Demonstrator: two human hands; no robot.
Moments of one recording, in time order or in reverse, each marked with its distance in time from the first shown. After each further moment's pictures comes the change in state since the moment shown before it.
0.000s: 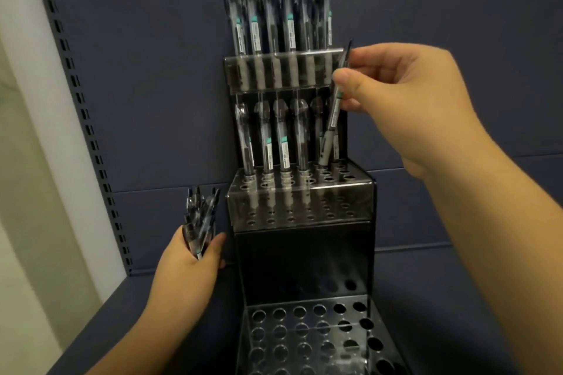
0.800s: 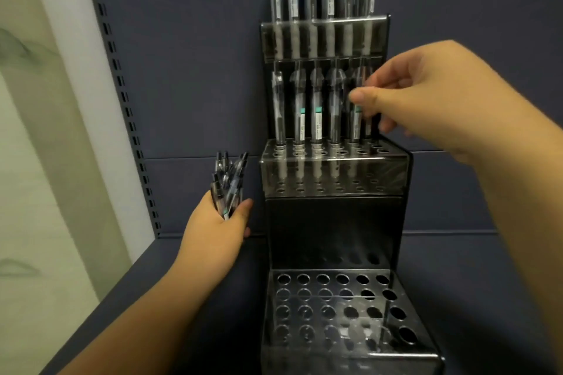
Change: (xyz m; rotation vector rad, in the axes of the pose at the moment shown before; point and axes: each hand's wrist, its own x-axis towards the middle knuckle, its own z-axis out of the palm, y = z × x) left_hand 0.003 -0.002 -0.004 -0.007 -0.025 -0.008; right_hand -0.015 -0.015 0.002 -0.568 -0.286 0.097
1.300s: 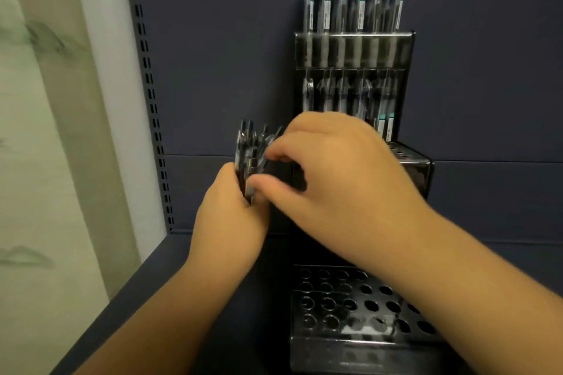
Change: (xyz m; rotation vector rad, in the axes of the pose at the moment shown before) left_hand -0.017 0.032 -0.019 0.075 0.063 0.245; right_hand -0.065 -0.062 0.078 -0.343 -0.009 -0.575
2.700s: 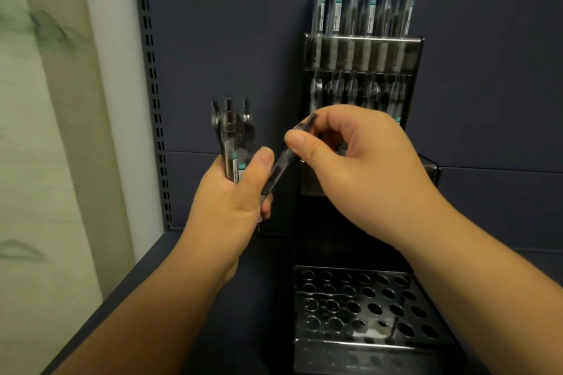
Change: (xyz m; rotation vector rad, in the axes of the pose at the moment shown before) left_hand -0.002 0.016 -0.012 -0.646 -0.030 -0.059; right_hand 0.005 0.010 0.001 0.467 0.071 0.301
